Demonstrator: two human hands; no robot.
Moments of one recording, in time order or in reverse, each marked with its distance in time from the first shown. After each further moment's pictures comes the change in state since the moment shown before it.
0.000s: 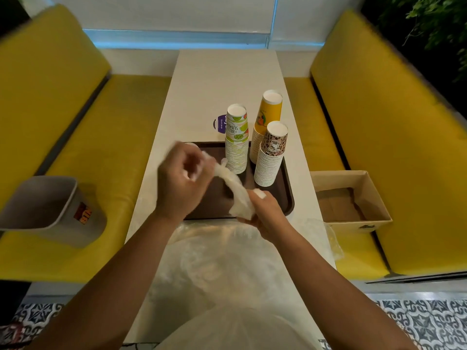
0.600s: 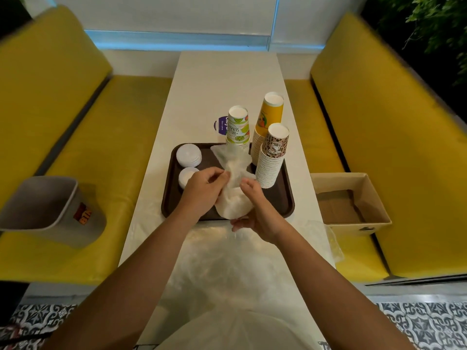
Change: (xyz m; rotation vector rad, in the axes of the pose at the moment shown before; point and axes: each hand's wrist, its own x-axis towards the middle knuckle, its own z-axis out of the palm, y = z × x) left_hand -0.009 -0.013 0.034 -0.158 -0.412 -0.778; right_hand -0.027 -0.023 0.010 -0.032 -0.321 -0.058
